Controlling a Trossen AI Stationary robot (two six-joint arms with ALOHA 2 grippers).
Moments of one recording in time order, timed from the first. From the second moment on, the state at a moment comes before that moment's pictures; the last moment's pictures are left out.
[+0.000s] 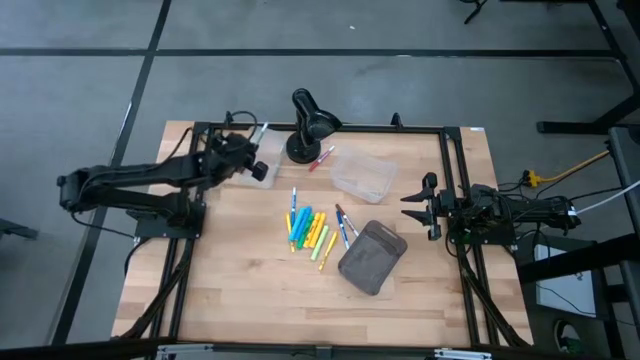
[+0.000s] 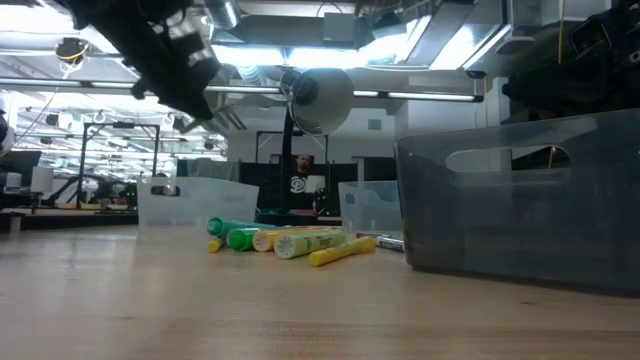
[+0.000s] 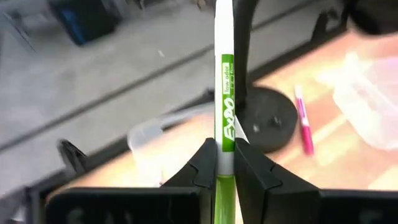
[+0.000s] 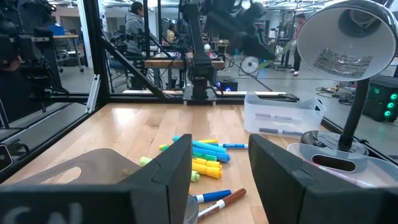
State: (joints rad) left arm 0.32 0.94 0.65 -0.35 -0.63 -0.36; right arm 0.04 0.00 0.01 0.03 0.05 -0.03
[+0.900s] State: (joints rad) left arm 0.62 1.21 0.65 -0.39 -0.21 -0.38; right arm 0.04 0.00 0.01 0.03 0.05 -0.03
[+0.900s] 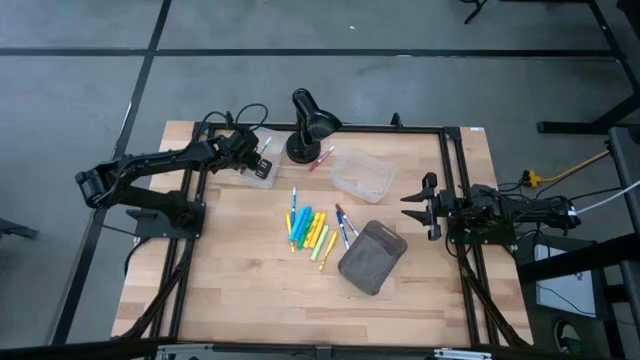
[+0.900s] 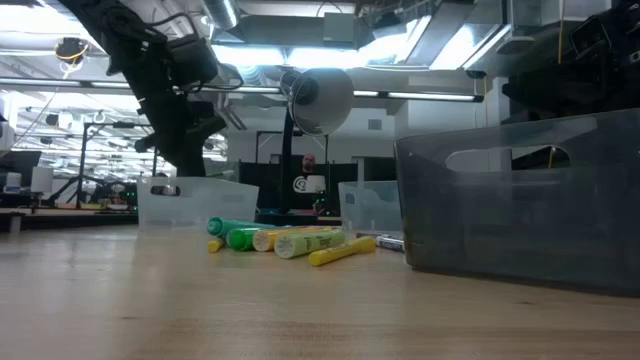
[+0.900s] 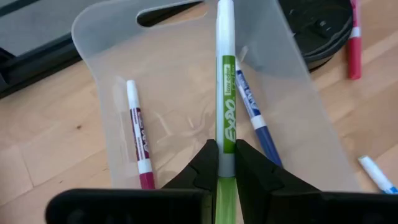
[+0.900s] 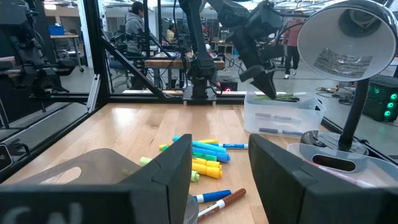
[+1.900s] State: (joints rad) left arm 0.71 1.41 0.65 -0.36 -0.14 -0.39; right arm 0.04 0.00 0.01 0.03 0.05 -0.03
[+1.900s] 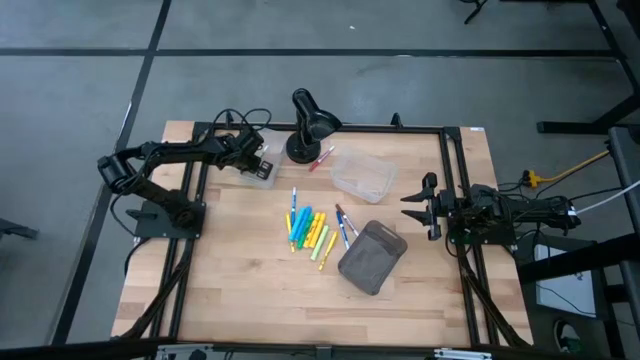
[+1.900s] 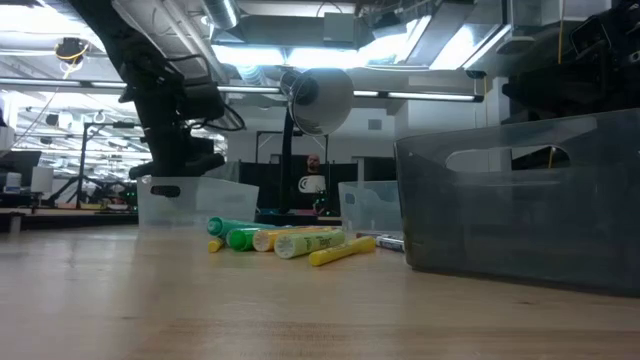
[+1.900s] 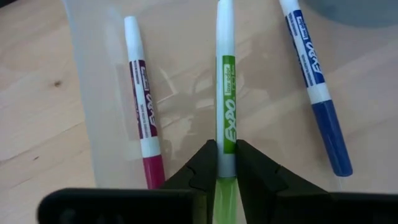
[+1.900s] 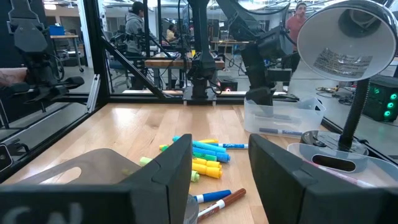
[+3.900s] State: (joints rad) left arm 0.20 1.21 0.74 0.06 0.44 0.09; right arm 0.04 0.00 0.01 0.03 0.05 -0.03
